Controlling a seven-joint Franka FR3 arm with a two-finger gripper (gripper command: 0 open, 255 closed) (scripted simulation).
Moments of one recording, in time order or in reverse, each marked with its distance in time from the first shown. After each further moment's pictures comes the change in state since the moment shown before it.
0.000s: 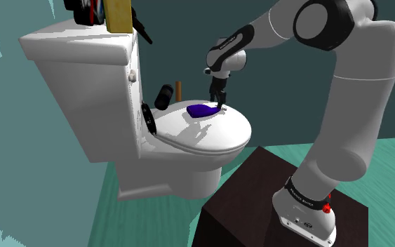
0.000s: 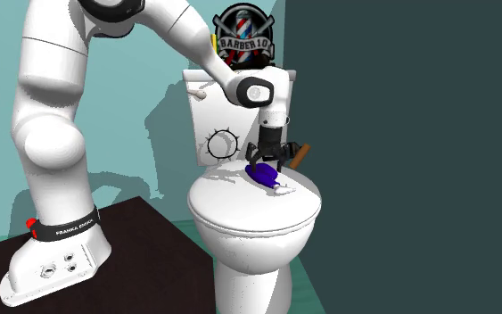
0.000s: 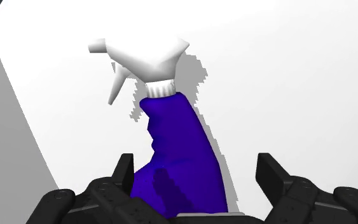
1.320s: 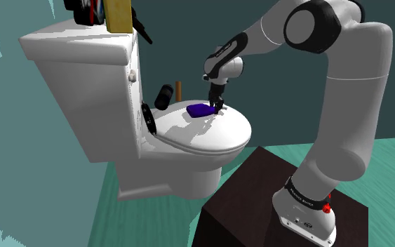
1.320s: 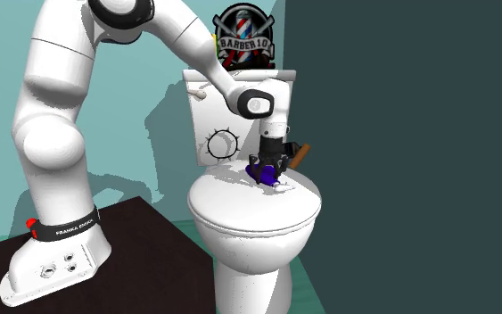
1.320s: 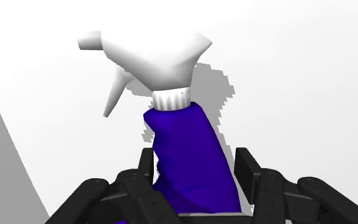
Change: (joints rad) arm -0.014 0.067 0.017 -0.003 0.036 0.065 -0.036
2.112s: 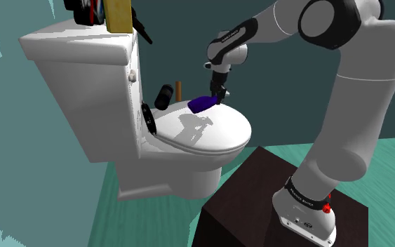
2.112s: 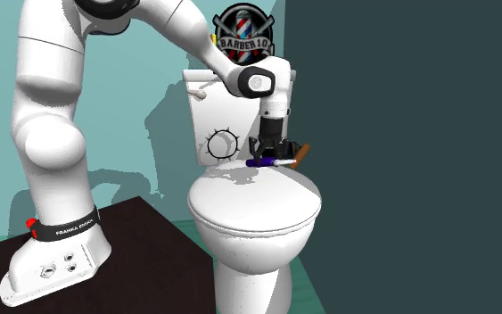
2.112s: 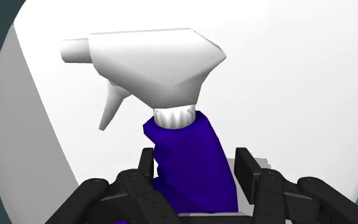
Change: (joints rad) arm 0.018 -0.100 -0.022 0.039 -0.054 -0.131 0.039
